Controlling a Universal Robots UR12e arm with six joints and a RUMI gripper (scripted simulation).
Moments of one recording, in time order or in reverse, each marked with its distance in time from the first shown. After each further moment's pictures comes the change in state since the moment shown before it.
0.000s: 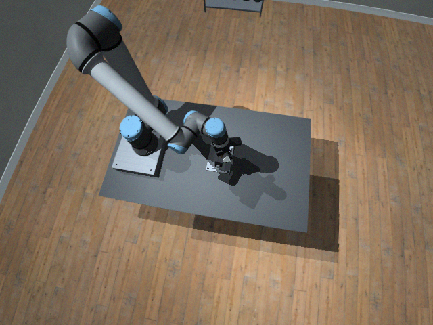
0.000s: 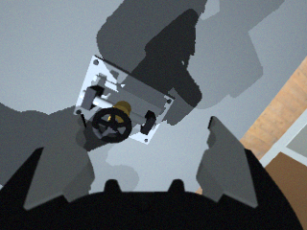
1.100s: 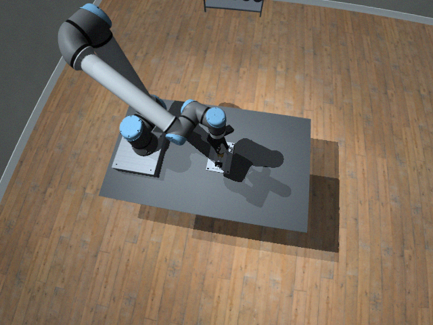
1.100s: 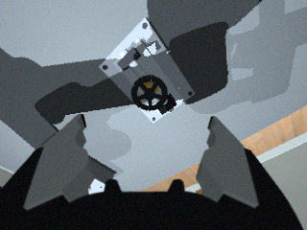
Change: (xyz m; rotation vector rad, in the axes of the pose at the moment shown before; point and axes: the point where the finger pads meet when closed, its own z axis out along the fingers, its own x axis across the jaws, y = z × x) arm -0.059 0.035 -0.037 -0.138 -0.096 -0.381
